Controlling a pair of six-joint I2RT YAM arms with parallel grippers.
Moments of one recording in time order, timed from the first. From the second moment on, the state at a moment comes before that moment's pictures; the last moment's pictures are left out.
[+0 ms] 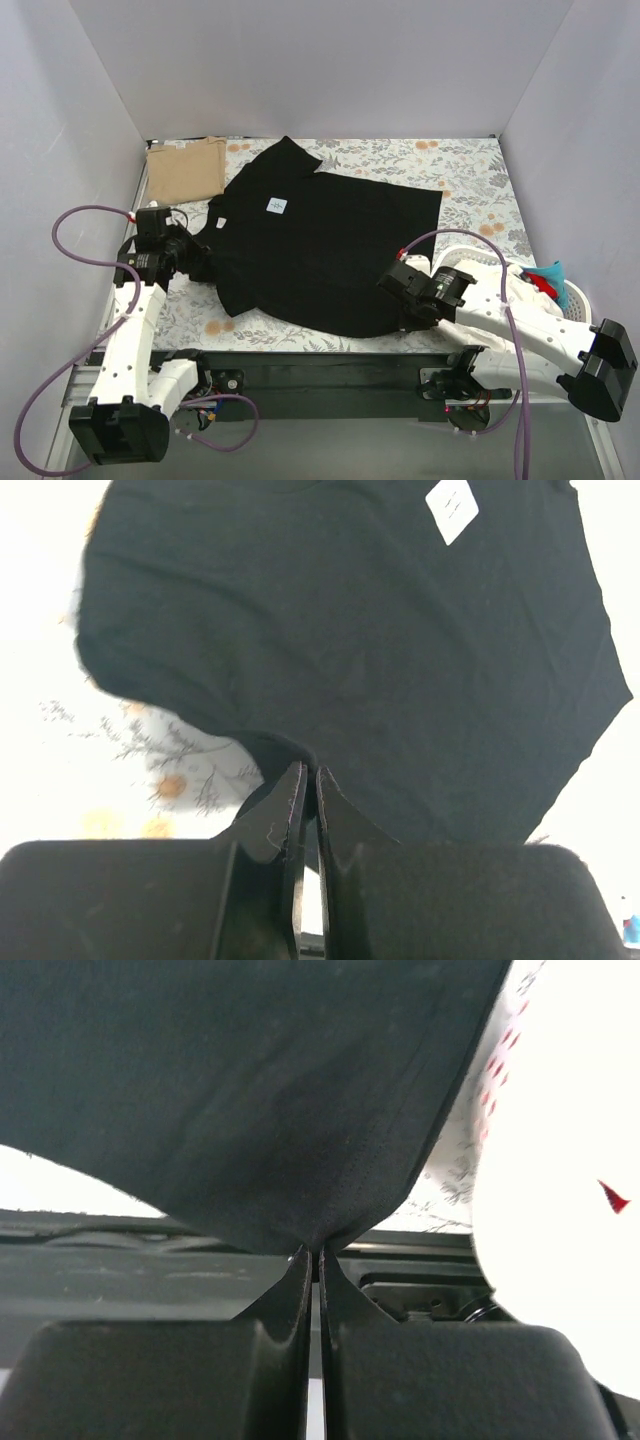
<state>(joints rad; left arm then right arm) 0.04 0.91 0.91 -0.81 0.08 -0.71 1.00 1.05 0.78 -1.08 0.24 0.88</state>
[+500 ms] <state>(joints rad) 0.04 1.17 0.98 -0.62 0.14 -0.71 0.71 1.14 0.86 -1.03 0.20 0.63</state>
